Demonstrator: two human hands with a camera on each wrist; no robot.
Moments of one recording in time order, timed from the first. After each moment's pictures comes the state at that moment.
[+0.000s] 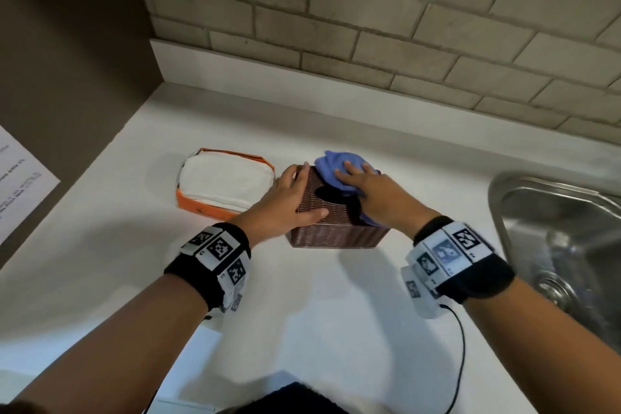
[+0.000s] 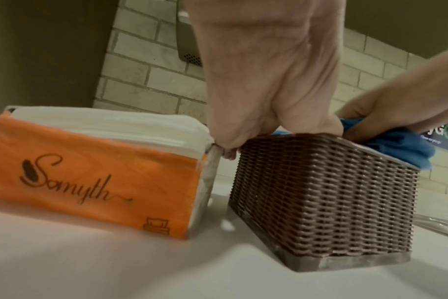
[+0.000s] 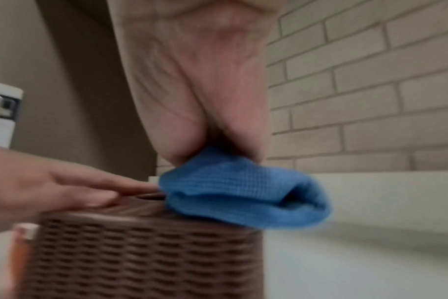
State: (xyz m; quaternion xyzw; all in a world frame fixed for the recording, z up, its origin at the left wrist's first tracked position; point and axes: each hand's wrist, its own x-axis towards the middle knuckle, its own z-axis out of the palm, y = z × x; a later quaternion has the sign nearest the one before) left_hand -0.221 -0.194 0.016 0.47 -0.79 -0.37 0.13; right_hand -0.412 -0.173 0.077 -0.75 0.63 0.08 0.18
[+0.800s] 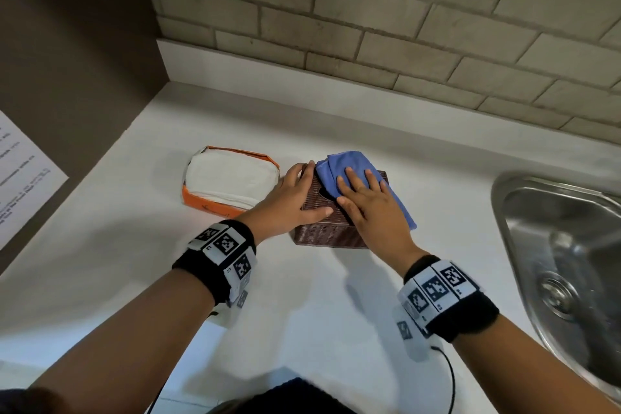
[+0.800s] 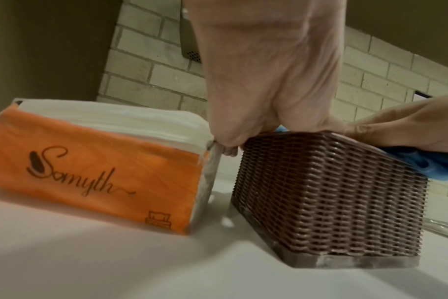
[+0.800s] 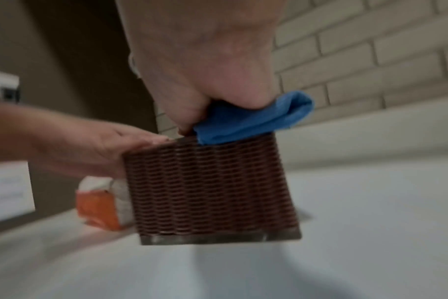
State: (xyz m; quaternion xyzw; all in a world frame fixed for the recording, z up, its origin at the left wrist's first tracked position) left_hand -0.220 -0.194 0.013 0.46 -0.80 -0.36 0.14; right_hand -0.404 -0.139 0.035 -0.76 0.63 -0.11 0.11
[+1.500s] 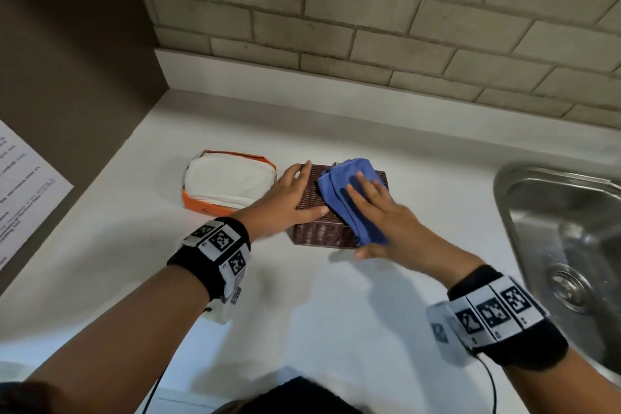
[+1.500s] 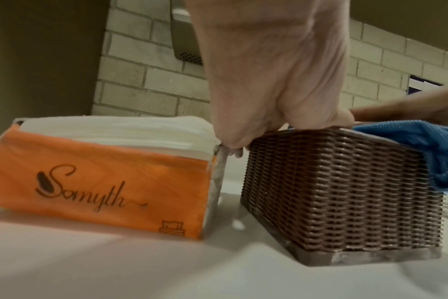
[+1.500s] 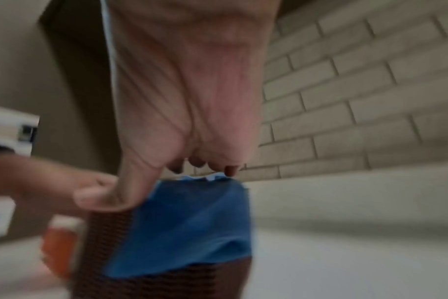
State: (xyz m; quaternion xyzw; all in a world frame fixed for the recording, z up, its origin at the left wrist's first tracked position) left_hand -0.217 -0.197 0.013 0.46 -0.80 -0.37 0.10; right_hand -0.440 -0.111 0.054 -0.81 0.57 0.02 0.16
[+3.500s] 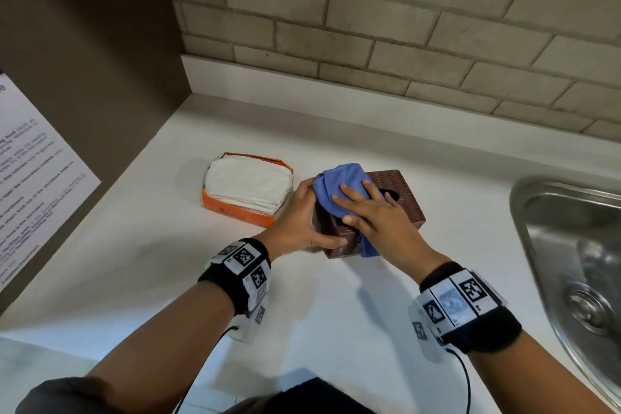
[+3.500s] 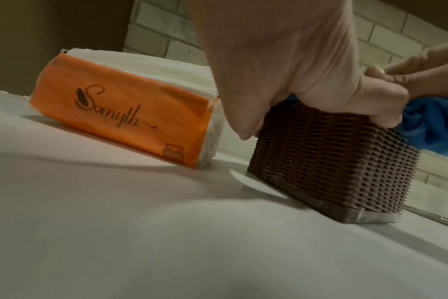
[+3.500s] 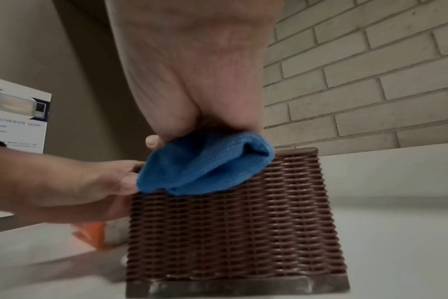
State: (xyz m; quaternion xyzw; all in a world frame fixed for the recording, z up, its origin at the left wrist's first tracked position) left_hand -0.220 -0.170 -0.005 0.43 -0.73 -0.45 0.28; right_hand -0.403 -0.131 0.037 -0.78 0.58 -0.12 0.19
